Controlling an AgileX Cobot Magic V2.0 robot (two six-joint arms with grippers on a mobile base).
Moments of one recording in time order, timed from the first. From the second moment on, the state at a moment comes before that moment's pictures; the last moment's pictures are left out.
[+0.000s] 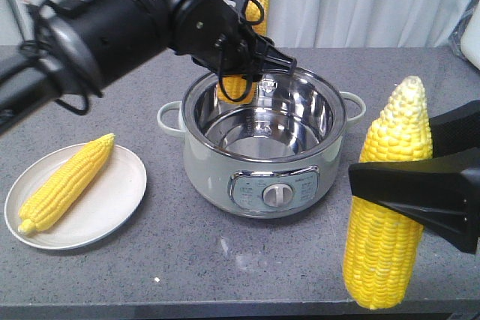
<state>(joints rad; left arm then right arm) -0.69 1.94 -1.97 0.28 0.91 -0.33 0.14 0.86 -0.99 0.99 1.08 -0.95</state>
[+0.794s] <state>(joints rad) -0.69 1.17 -1.14 0.29 0.69 -0.21 0.14 0.86 -0.99 0.99 1.08 -0.95</state>
